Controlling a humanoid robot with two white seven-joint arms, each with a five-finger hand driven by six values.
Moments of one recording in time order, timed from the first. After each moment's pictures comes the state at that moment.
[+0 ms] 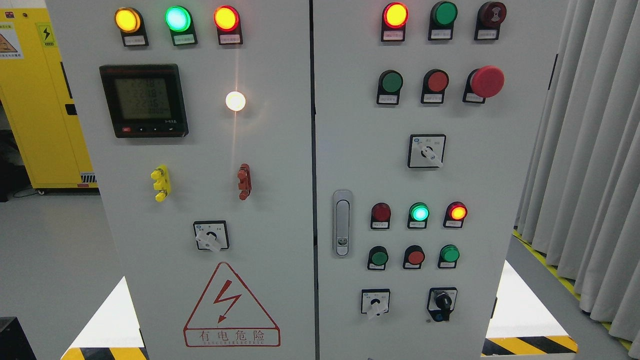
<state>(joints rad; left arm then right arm) 0.06 -0.10 -0.05 -0.10 0.07 -0.13 -0.05 0.11 -0.06 0.35 -1.69 0.31 -0.38 -0.15</state>
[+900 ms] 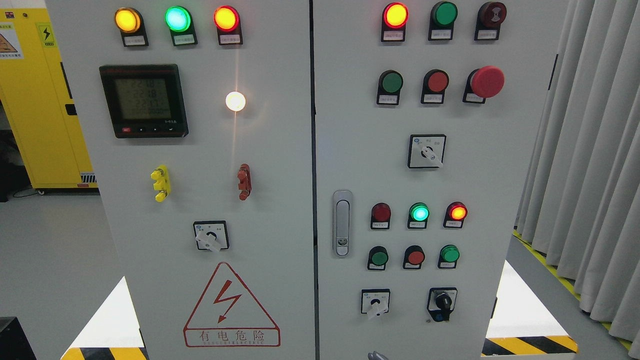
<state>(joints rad) 0.06 -0.10 -0.05 -0.10 0.07 -0.13 -0.05 0.06 -0.06 0.30 -1.71 0.44 -0.36 -0.17</state>
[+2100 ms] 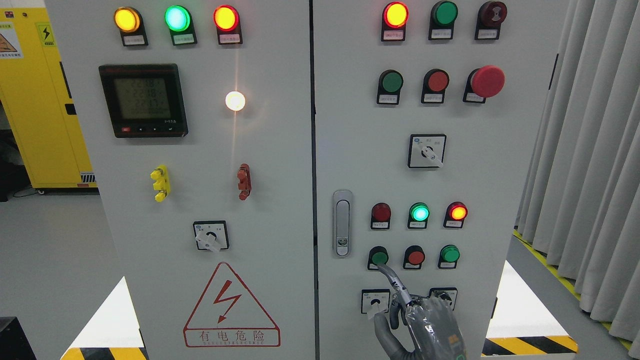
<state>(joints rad) 0.06 -0.10 -0.05 -0.10 0.07 -0.13 -0.05 -0.25 -0.04 0.17 -1.65 0.97 -0.31 -0.21</state>
